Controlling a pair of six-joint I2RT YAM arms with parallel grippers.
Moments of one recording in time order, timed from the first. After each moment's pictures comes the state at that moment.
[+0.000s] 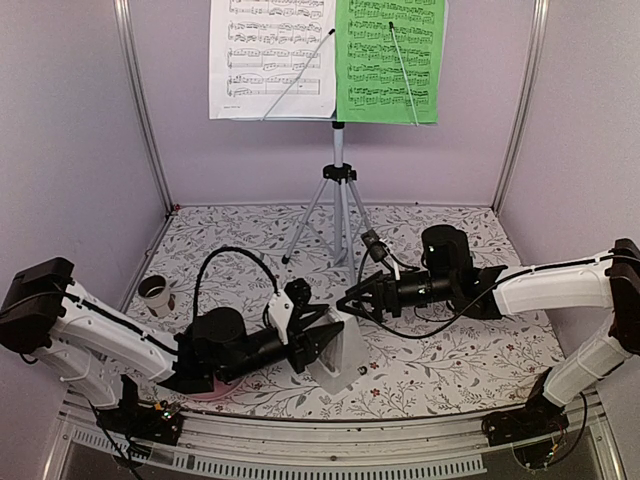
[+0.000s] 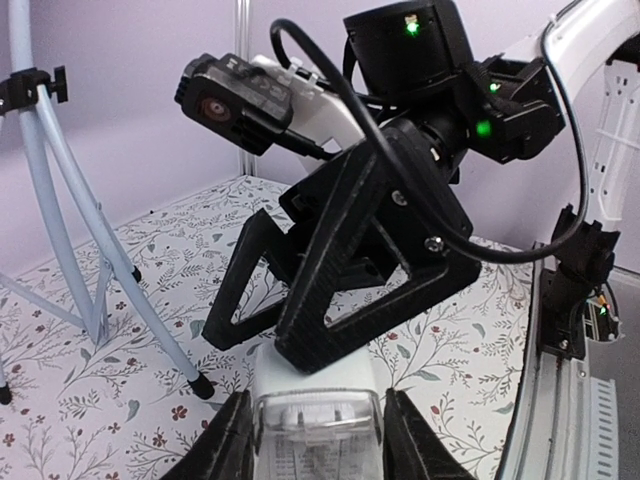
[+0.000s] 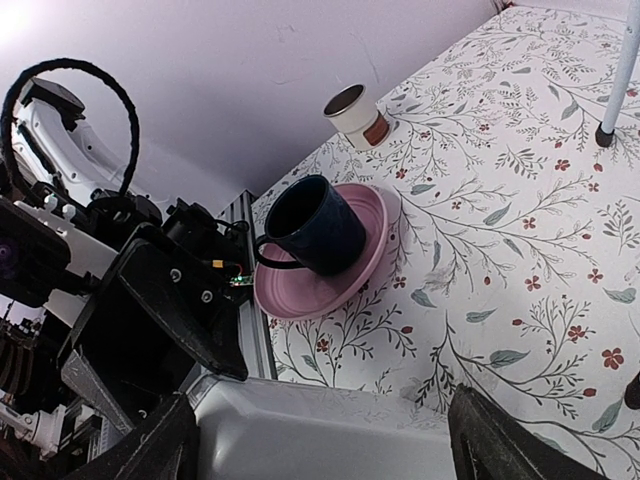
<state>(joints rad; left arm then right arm) -1.32 1.49 0.52 0.93 -0.33 -0.07 0.81 1.50 0.77 0.33 -0.63 0.42</state>
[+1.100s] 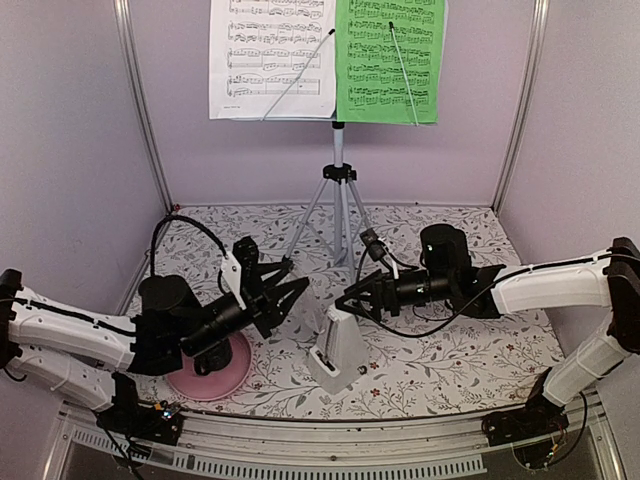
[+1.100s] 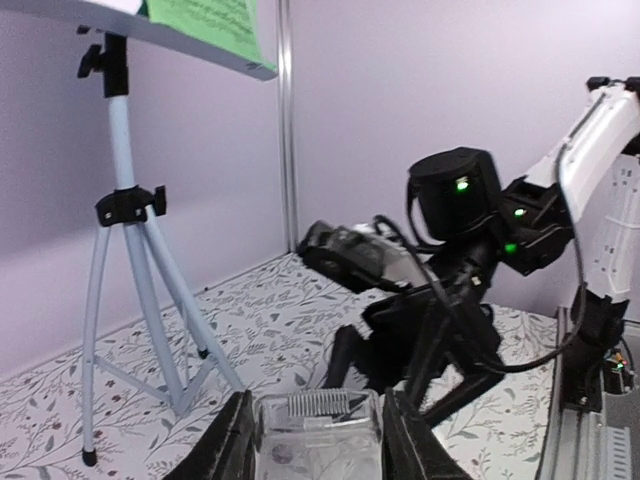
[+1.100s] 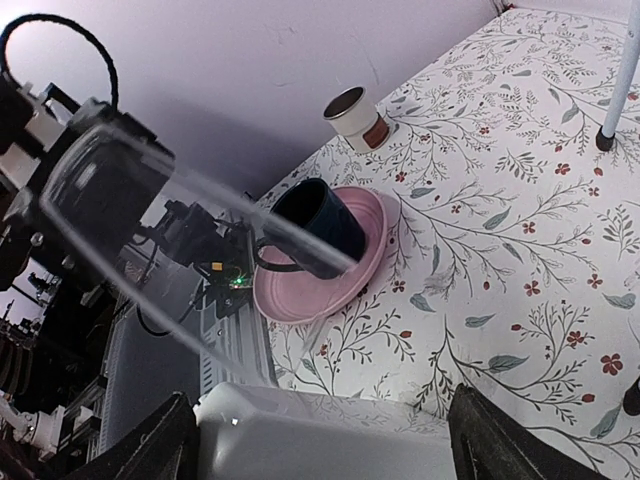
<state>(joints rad) -1.22 1.20 0.47 0.88 -0.28 0.04 0.81 1.51 0.77 0.34 -0.63 0.42</state>
